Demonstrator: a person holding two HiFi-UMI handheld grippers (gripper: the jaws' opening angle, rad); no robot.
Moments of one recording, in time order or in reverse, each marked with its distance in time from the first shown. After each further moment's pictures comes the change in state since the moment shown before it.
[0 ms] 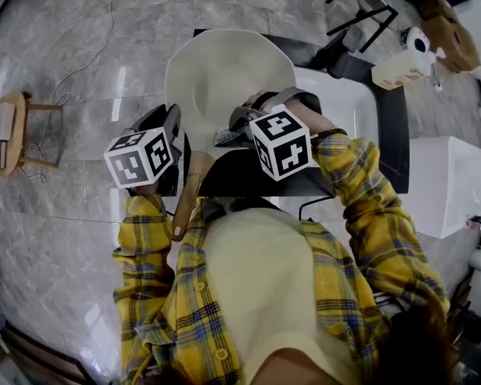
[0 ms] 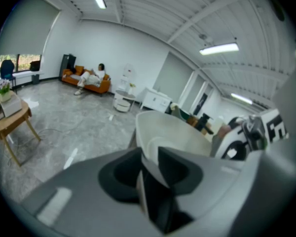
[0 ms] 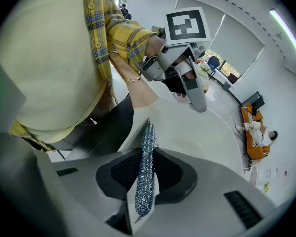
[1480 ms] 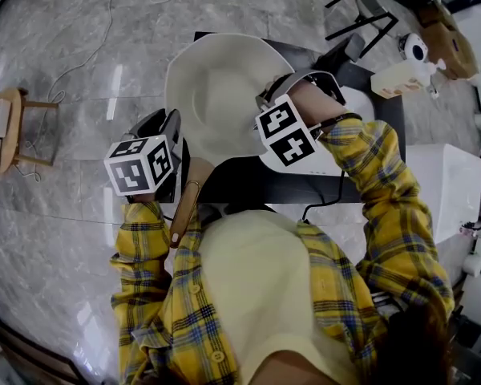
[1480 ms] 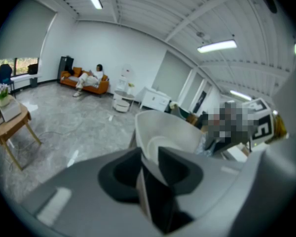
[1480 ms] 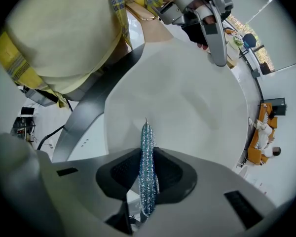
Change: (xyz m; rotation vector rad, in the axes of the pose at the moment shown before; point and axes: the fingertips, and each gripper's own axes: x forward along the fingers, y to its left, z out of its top) left arm 0.000 -0.002 0.001 0.032 0.009 0.001; right arm -0.017 -0.007 -0.095 -0.214 0.462 0.146
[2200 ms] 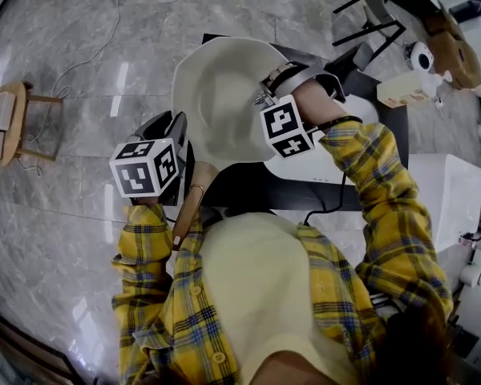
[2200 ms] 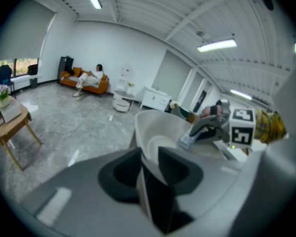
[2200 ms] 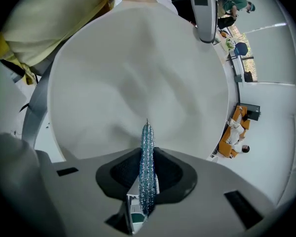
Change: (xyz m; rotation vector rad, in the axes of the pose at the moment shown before) left arm 0.000 -0.001 -0.001 0.005 0.005 0.005; right arm 0.021 -0.060 -0.043 -0.026 0.196 -0.292
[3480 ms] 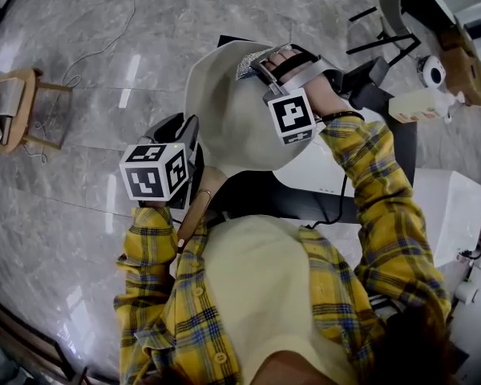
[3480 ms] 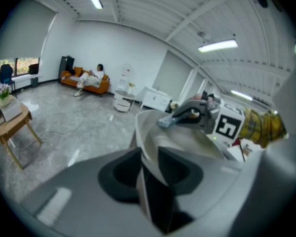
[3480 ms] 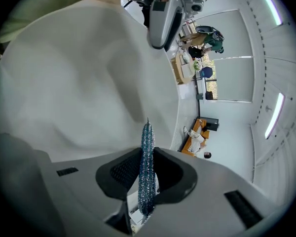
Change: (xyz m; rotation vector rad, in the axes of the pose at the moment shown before) left arm 0.000 0.000 0.000 -0.007 -0.001 0.004; right arm -0.004 -0.102 0.002 0.032 -0.106 -0.467
